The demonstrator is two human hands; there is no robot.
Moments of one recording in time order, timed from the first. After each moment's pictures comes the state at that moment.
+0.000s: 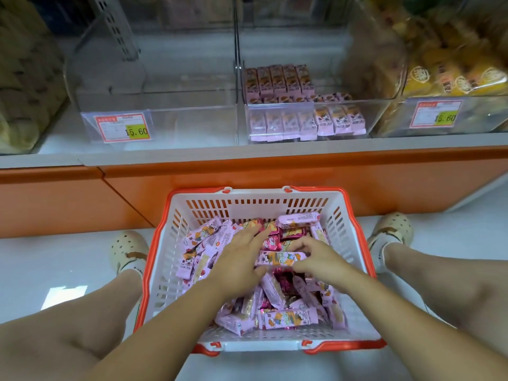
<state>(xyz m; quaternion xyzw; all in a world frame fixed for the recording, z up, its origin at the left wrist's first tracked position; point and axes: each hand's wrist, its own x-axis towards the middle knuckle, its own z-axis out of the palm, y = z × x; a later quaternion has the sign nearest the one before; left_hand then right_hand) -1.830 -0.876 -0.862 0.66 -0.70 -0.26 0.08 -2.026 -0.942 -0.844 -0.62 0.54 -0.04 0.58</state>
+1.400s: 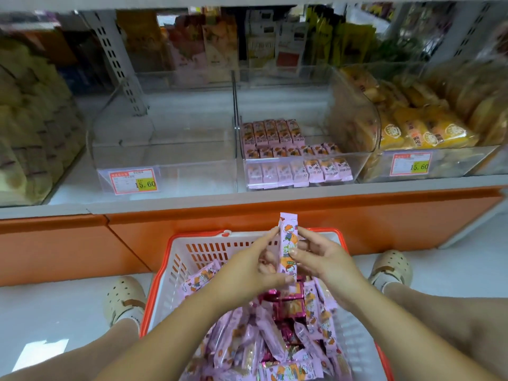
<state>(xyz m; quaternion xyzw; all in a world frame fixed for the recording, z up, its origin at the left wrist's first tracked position) -1.837 -0.904 -0.747 0.60 -0.59 -0.46 0.29 -2.011 -0.963 -0.767 -0.52 0.47 -0.30 0.65</state>
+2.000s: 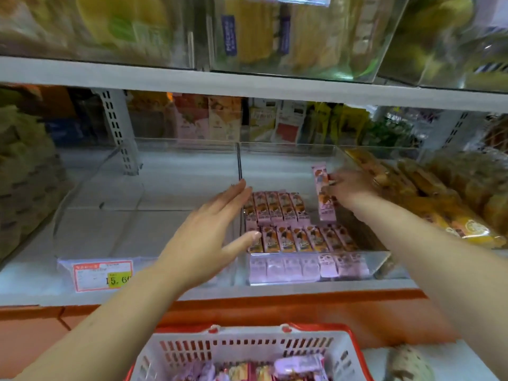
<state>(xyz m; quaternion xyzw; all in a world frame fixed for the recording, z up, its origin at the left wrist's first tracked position) -1.738 -1.036 -0.658 0.63 -0.73 0.00 0.25 -1.962 -1.223 -0.640 -0.67 0.63 -0.29 0.27</state>
